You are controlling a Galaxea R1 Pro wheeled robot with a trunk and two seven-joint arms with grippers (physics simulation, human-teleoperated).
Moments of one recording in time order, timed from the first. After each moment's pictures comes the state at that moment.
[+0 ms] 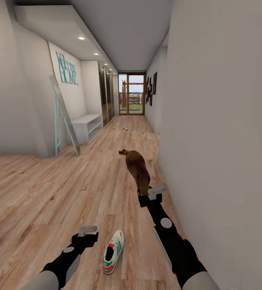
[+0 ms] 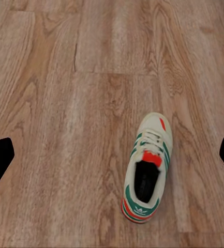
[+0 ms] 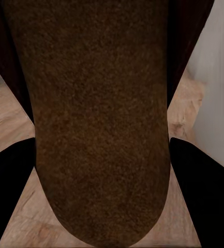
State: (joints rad) left arm -0.60 -0.03 0.13 -0.27 -0.10 -0.12 -0.03; right arm -0.49 0.17 0.22 -1.03 0.15 -0.02 -0.06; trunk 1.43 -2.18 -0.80
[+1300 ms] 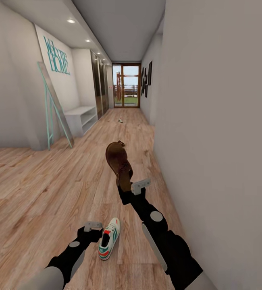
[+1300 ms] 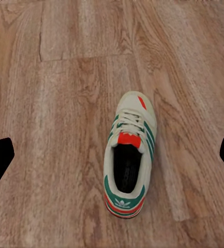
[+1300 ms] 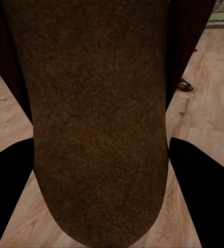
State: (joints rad) left arm -0.61 -0.06 0.14 -0.32 -0.22 -0.11 -0.04; right arm -0.49 0.17 0.44 -1.26 -0.10 0.21 -0.03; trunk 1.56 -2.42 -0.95
